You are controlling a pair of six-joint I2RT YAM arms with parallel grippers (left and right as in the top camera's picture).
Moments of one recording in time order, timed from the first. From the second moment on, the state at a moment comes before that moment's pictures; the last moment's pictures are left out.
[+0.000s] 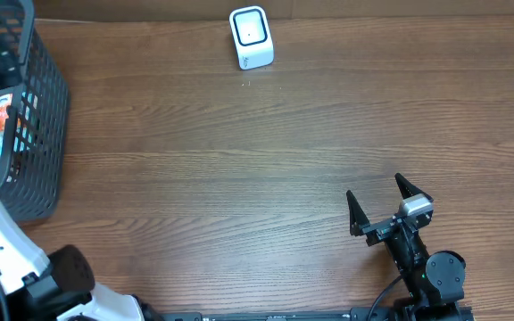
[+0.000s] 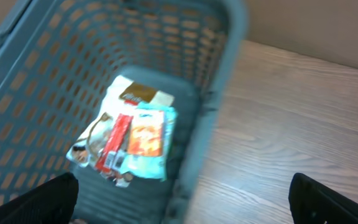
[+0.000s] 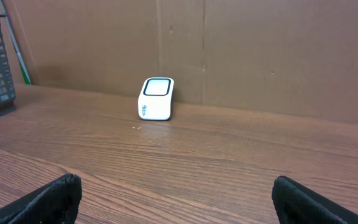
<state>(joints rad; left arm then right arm) 0.50 1.77 2.33 -1.36 0.06 0.11 0.16 0.01 0.02 -0.02 -0.18 0.02</state>
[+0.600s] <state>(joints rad) 0.66 2.01 2.33 -1.38 0.09 0.16 0.16 0.01 0.02 -0.02 -0.18 0.02</state>
